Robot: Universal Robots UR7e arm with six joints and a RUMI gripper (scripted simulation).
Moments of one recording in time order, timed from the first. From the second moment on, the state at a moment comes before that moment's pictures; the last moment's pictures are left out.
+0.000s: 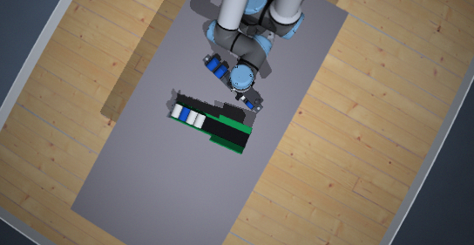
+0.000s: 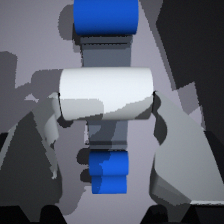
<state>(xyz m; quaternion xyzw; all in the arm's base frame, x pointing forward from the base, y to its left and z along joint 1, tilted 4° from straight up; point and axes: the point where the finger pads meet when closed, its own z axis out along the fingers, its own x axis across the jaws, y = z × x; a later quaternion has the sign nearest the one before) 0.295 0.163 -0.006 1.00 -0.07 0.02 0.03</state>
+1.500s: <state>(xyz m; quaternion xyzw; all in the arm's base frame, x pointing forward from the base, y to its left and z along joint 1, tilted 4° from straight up) 0.413 0.147 0.068 1.00 0.03 0.03 0.03</state>
